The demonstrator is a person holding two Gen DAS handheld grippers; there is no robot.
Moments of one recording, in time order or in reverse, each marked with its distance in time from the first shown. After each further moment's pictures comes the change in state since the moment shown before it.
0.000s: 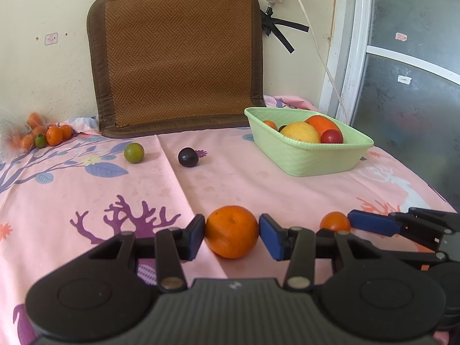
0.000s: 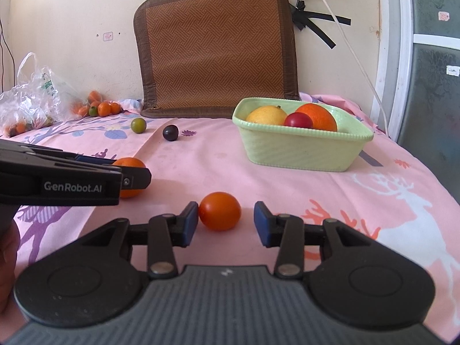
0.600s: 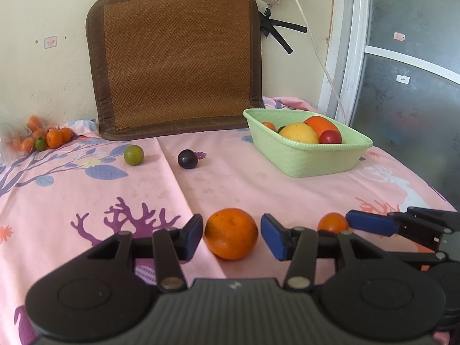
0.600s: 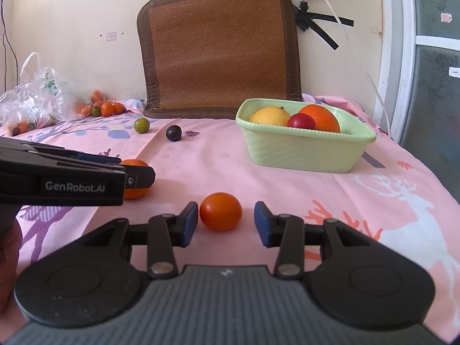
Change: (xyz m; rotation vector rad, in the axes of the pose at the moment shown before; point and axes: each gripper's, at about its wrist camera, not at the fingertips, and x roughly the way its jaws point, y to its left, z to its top) left arm 0.000 -0.003 0.000 0.011 -0.003 -0.001; right arm 0.000 0.002 0.000 0.001 -0.006 0.013
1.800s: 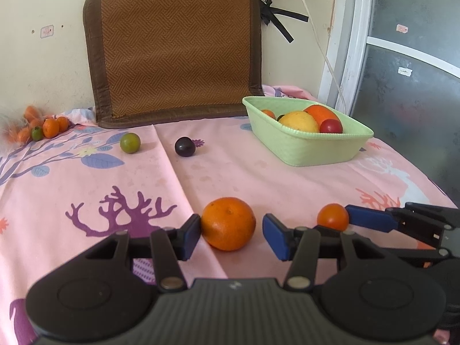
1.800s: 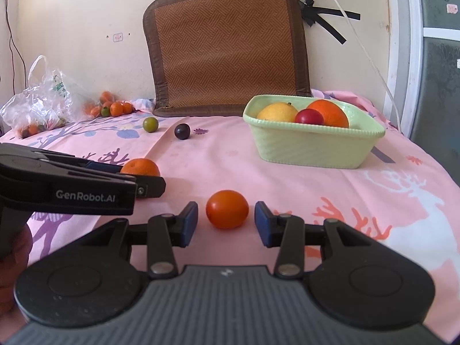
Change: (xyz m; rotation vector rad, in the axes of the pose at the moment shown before) left arm 0.004 0.001 -0.002 -0.008 0.044 -0.012; right arm 0.000 -0.004 0.000 0.010 0.015 0.052
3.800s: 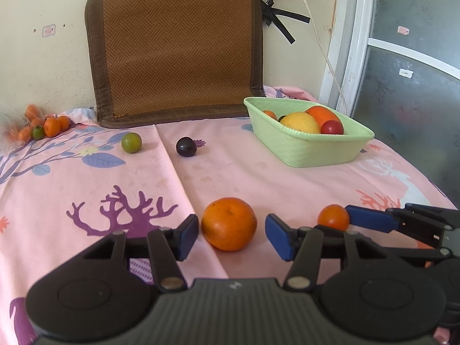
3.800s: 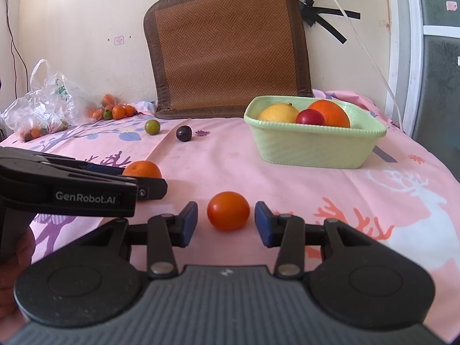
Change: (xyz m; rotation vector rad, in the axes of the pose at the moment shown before) left arm 0.000 0.000 -0.001 -0.004 -0.003 0.000; right arm 0.000 -0.002 0.000 0.011 -0.007 0.013
